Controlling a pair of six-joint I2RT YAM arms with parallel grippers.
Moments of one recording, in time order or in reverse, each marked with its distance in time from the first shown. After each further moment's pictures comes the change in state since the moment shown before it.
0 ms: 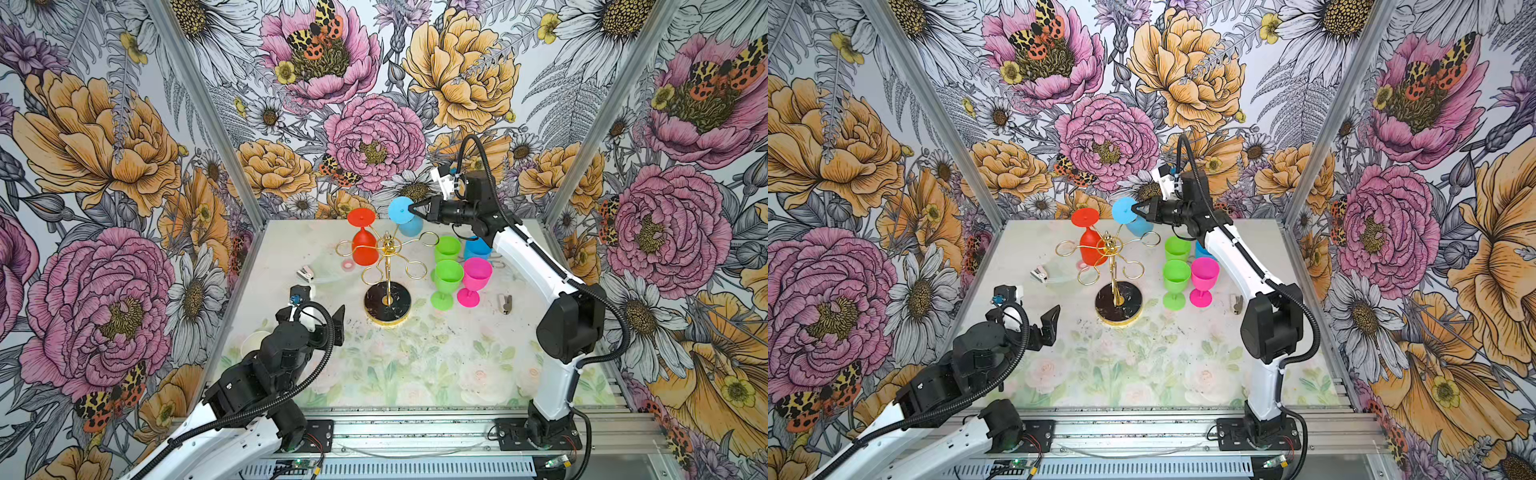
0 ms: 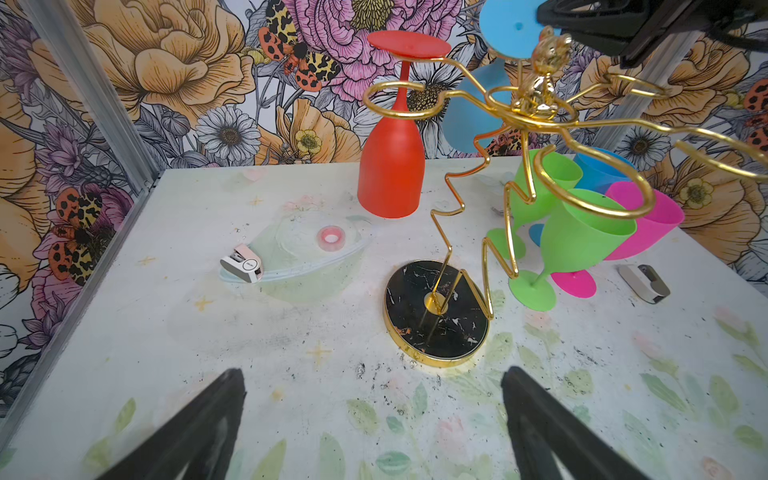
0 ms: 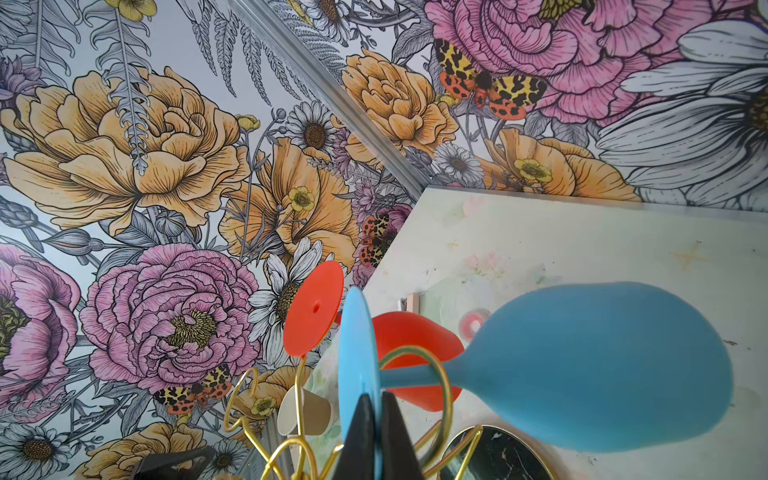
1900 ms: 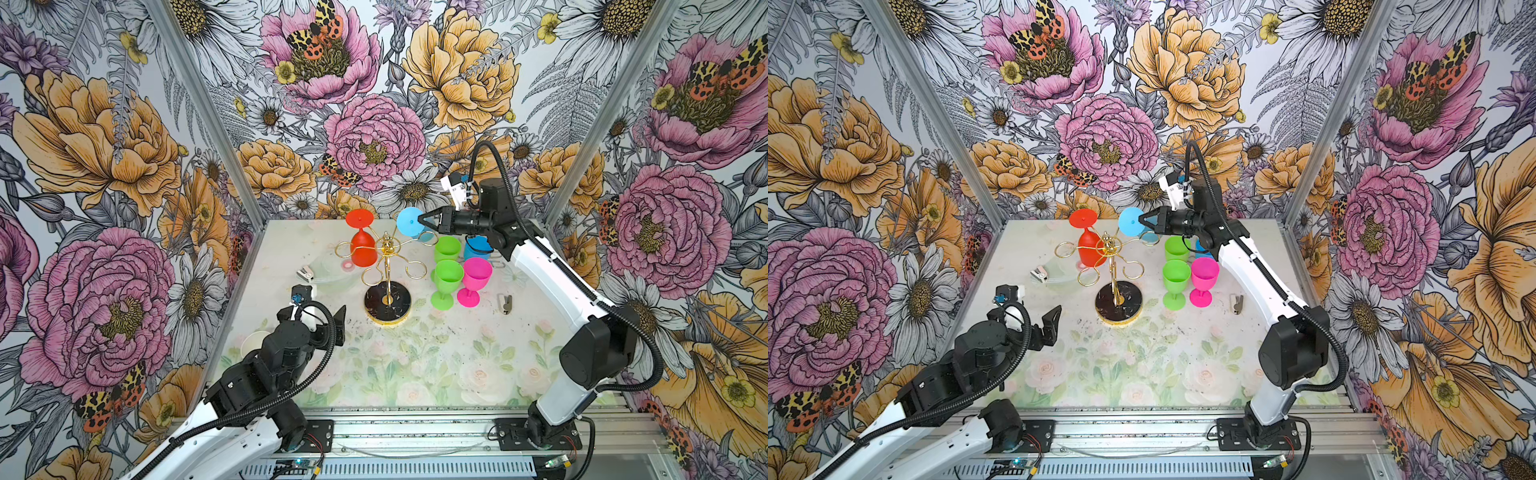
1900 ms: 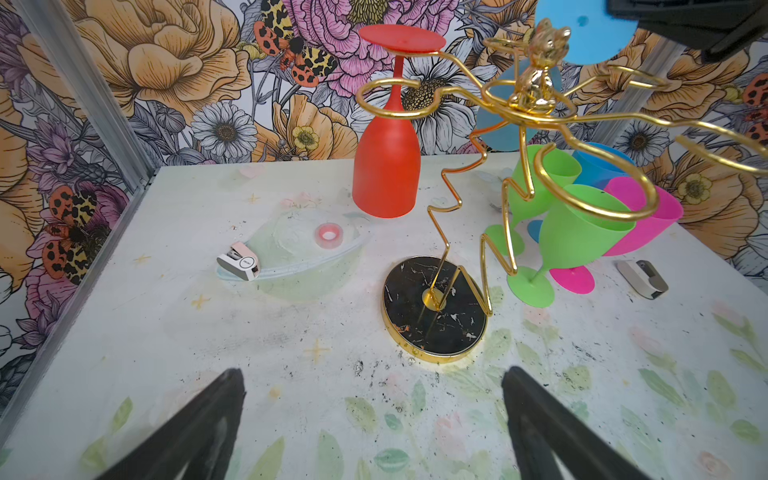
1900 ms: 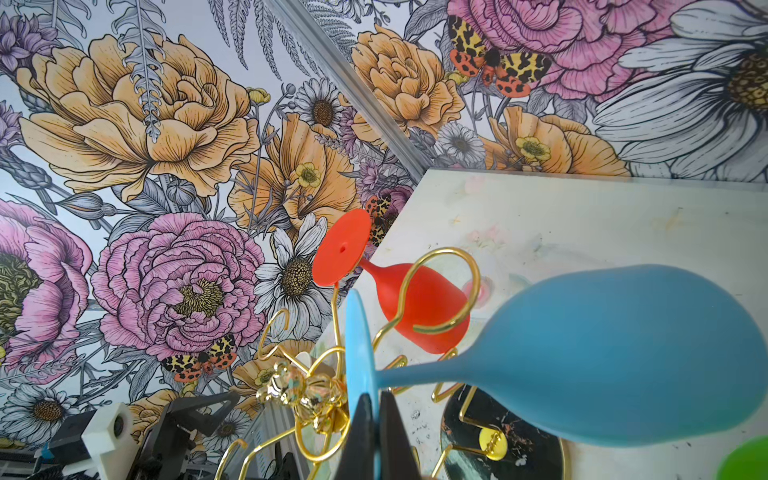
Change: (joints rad) left arm 0.007 0.008 0.000 0.000 0.019 0.000; right arm -0.013 -0.212 -0.195 -0.056 0.014 -0.054
